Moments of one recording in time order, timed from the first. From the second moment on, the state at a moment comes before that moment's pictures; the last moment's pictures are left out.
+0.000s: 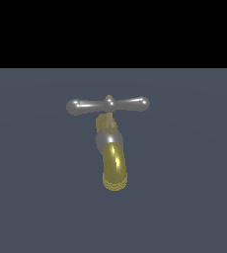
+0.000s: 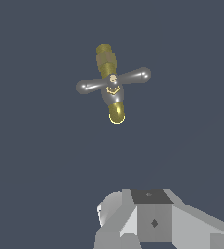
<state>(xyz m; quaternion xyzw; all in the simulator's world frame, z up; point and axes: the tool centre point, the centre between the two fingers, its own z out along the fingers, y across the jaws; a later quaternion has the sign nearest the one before) -0.250 -0.002 0.496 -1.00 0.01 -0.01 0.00</state>
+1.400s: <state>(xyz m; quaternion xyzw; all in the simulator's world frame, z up) -0.238 -0.040 0.431 -0.98 -0.18 -0.01 0.00</state>
